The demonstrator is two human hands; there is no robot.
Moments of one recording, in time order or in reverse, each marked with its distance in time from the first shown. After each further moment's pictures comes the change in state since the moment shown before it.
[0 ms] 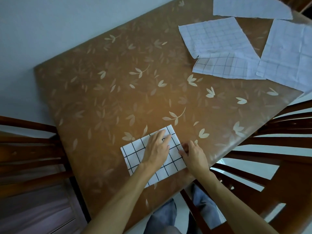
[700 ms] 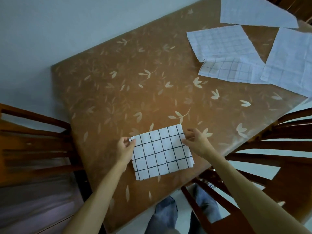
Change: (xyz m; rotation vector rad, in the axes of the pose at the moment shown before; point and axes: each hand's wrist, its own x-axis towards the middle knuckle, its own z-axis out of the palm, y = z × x) left_hand -0.063 -0.063 -0.055 -0.977 0.260 -1.019; right_hand 0.020 -0.024 -0.046 0.341 -0.297 0.051
